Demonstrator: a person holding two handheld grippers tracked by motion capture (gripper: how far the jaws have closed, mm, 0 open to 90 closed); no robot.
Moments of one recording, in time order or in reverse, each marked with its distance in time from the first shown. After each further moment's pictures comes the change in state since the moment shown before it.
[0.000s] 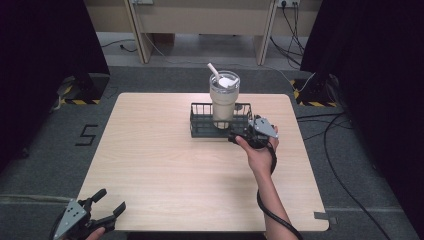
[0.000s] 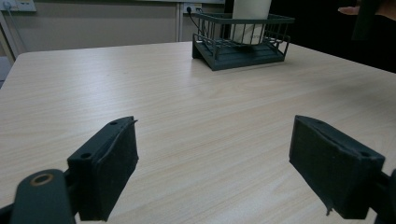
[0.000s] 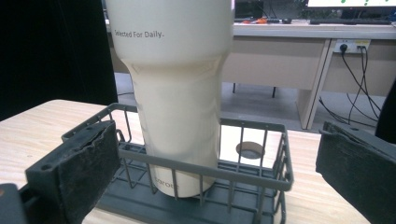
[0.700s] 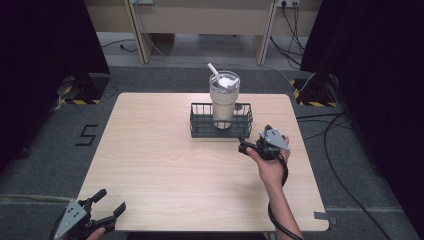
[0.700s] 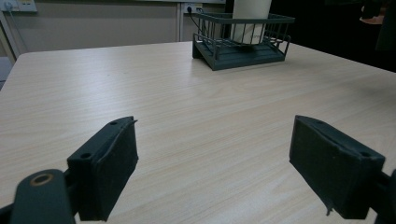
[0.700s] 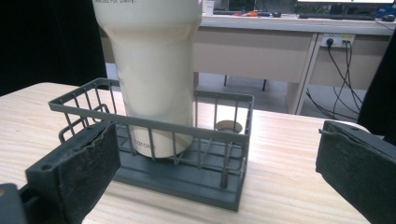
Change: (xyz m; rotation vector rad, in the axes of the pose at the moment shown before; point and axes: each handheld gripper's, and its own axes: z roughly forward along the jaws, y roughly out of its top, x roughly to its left) left arm -0.001 0.000 0.000 0.004 0.001 0.002; right arm -0.020 -0.020 -0.033 0.024 -0.029 -0.018
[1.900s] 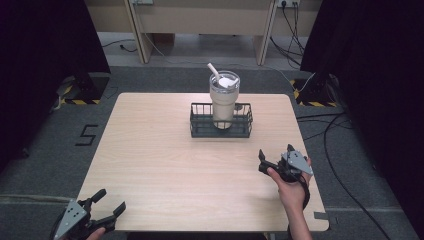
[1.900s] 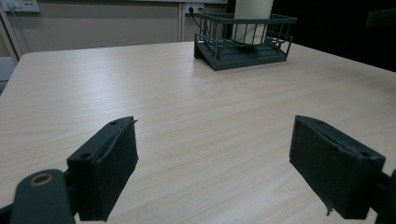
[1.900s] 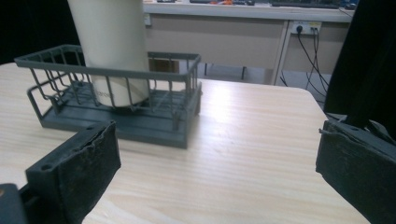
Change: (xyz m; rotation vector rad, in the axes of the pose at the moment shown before) left arm 0.000 0.000 0.000 -0.002 0.008 0.002; right arm -0.039 -0.039 -0.060 0.030 -0.078 0.007
